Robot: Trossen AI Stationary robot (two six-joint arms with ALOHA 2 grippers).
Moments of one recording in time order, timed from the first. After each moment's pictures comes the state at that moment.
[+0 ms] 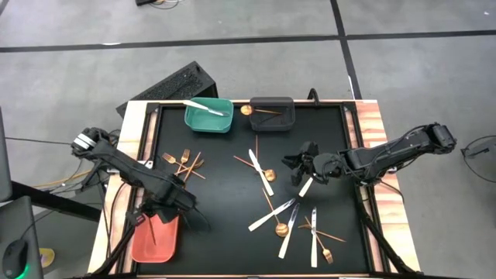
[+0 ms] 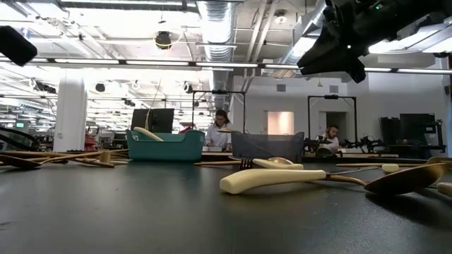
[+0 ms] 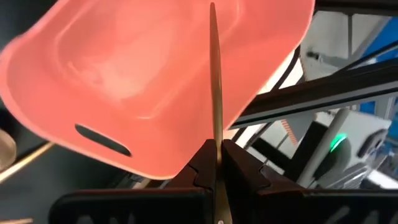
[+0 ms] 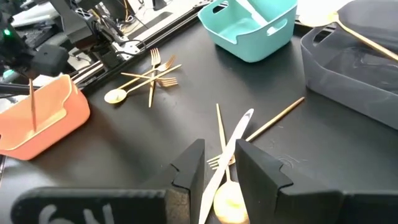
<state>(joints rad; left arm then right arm) -0.47 1.45 1.06 -1.53 0.54 0.37 0.20 1.07 0.61 -0.03 0.54 0.68</state>
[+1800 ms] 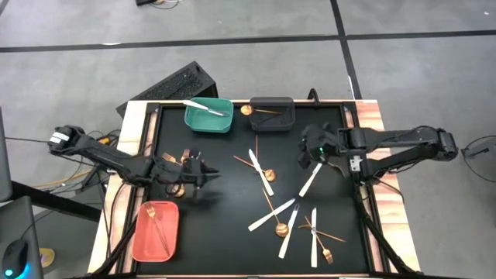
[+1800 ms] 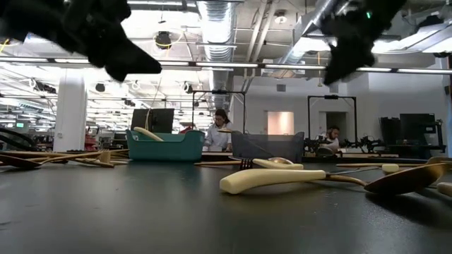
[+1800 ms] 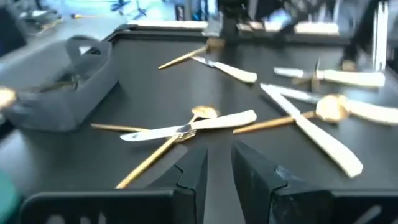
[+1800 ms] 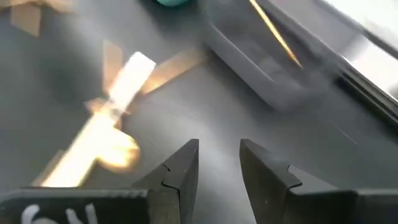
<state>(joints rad) -0.25 1.02 0.37 0.31 -0.42 -0.19 -0.07 1.09 0.91 -0.80 0.43 0.51</state>
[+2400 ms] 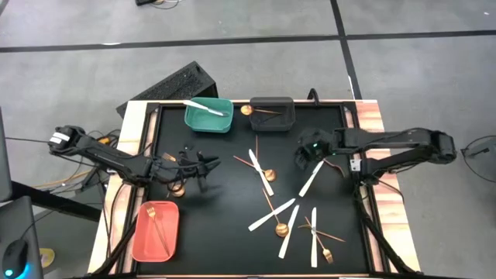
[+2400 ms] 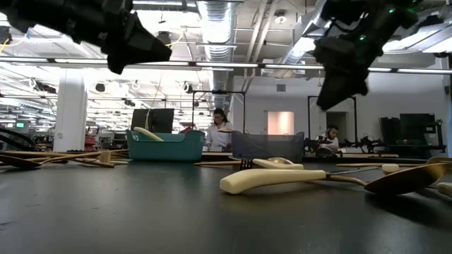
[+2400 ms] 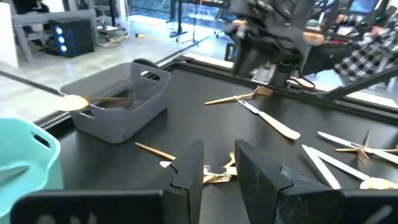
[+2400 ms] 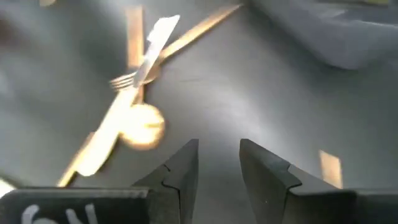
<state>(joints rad) -0.23 1.02 0.44 0.33 -0.64 -0.27 -0.15 1.14 0.76 -0.53 0.14 0.49</state>
